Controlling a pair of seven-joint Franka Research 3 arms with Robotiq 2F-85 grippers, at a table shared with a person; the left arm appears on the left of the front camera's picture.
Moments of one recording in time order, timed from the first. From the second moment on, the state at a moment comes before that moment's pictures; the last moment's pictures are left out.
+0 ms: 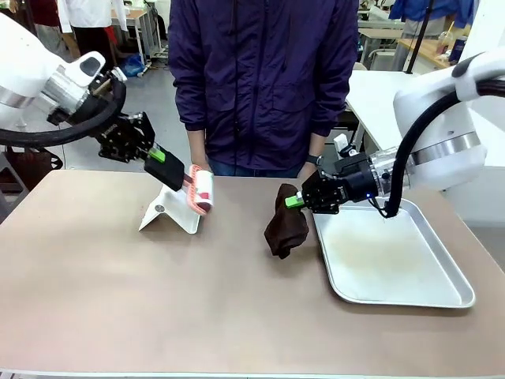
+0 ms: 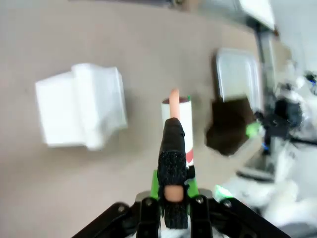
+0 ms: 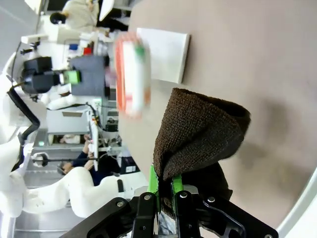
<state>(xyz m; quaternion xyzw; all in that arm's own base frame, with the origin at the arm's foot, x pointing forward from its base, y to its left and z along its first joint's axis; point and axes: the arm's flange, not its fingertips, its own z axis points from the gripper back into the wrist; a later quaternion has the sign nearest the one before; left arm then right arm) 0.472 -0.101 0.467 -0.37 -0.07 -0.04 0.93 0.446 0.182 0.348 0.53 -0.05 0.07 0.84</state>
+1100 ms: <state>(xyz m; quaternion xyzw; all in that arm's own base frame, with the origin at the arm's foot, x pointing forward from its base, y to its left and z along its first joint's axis) 0.485 -0.106 0.473 -0.31 -0.09 -0.08 0.94 0.457 0.201 0.336 0.50 -0.06 0.07 0.86</state>
